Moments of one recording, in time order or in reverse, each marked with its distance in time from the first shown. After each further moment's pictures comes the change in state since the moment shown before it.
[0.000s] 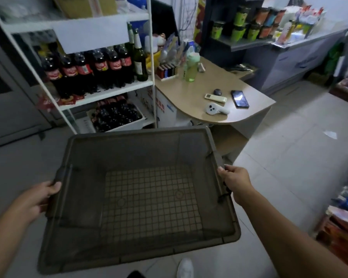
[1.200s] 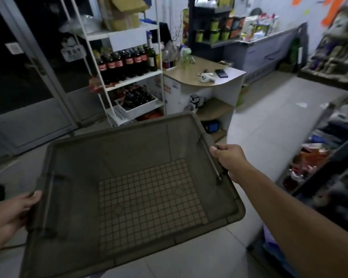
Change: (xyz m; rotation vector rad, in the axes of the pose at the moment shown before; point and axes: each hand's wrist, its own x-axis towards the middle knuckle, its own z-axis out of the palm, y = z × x) left_hand -0.262 -0.311 -0.404 0.030 -0.019 0.158; right_hand -0.532 0.200 0.044 0.141 0.027 -0.172
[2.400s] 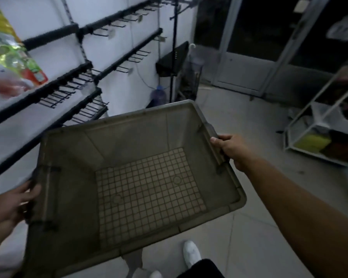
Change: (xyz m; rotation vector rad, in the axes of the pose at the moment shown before) left_hand -0.401 -0.602 -0.490 -0.621 0.726 -0.162; right_hand -0.414 0.091 0.465 -0.524 -1.105 -0.169
